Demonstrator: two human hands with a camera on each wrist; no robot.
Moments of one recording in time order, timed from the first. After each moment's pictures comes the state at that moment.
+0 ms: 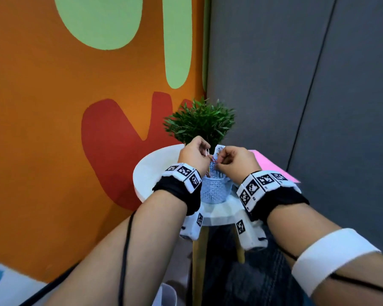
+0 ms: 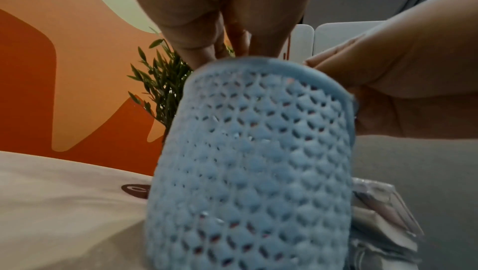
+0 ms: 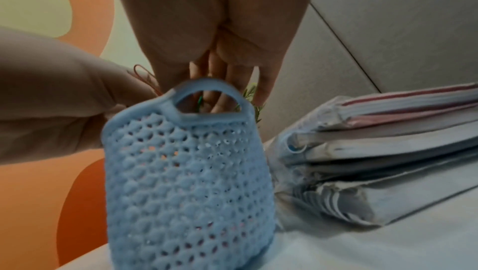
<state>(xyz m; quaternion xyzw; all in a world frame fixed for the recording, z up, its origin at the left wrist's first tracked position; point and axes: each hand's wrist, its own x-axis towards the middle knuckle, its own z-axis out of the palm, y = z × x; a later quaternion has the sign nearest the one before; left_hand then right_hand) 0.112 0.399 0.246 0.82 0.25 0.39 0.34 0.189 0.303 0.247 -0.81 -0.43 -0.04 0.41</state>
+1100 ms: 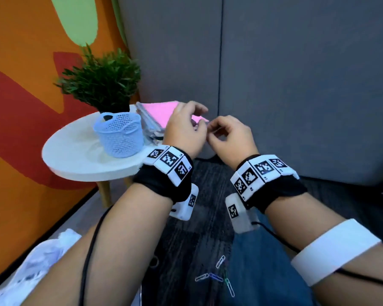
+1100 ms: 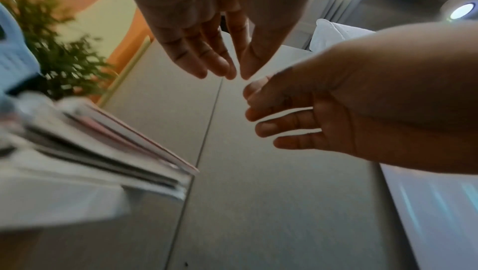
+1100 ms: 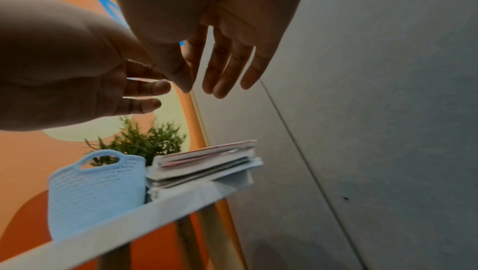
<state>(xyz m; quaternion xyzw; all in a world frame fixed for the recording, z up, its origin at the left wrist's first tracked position) 0.158 0.213 0.221 0.85 0.08 0.42 0.31 0.214 0.112 0.198 -0.78 -0.34 -0.14 0.51</state>
